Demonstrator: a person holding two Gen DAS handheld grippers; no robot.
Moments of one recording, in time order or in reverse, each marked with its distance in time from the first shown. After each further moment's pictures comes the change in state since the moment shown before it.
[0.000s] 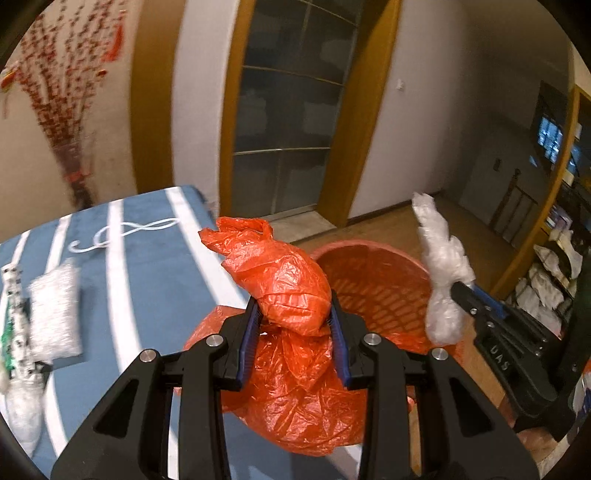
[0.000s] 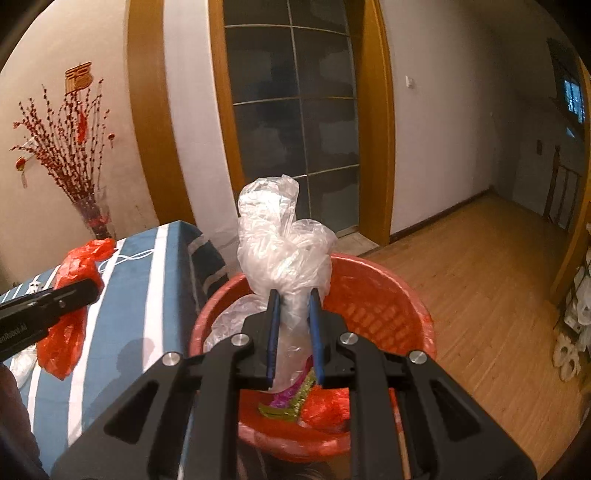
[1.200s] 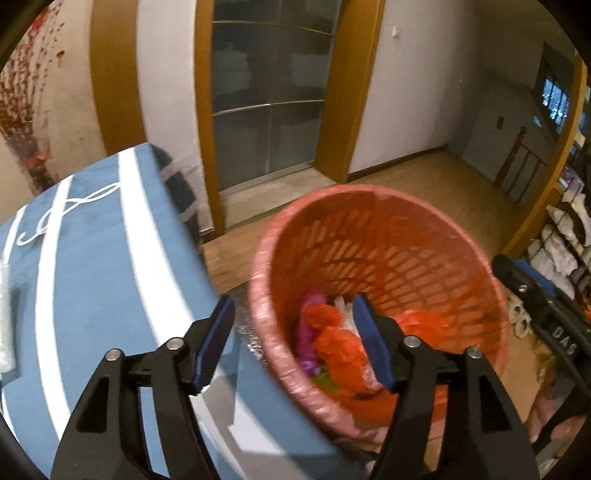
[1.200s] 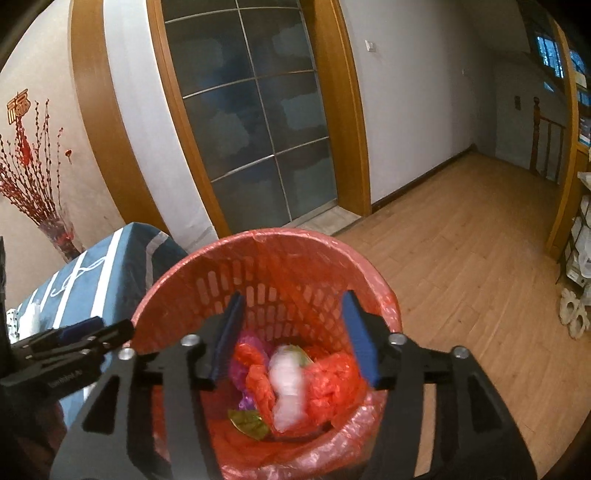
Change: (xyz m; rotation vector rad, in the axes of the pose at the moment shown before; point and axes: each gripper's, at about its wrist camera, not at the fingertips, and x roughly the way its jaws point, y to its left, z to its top) left arm 0.087 -0.015 -0.018 0.062 0.157 0.041; right arm 0.048 -0.066 -0.018 0.136 0.076 -0.044
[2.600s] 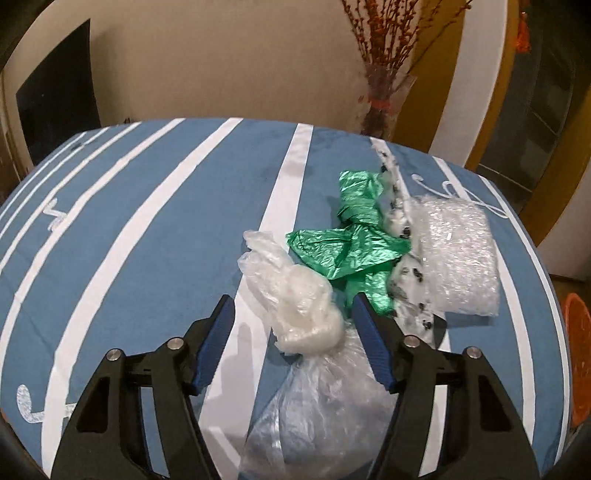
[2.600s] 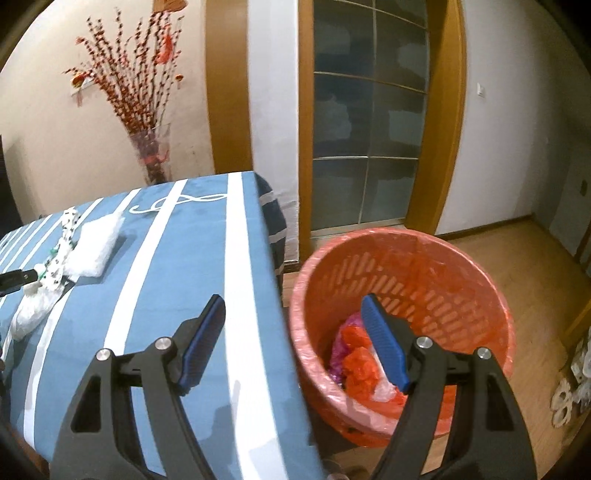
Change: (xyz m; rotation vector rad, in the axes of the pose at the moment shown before) left arm -0.145 0.311 -0.124 -0.584 -0.029 0.535; right arm -0.041 0.179 -0.042 -0.369 0.035 0.178
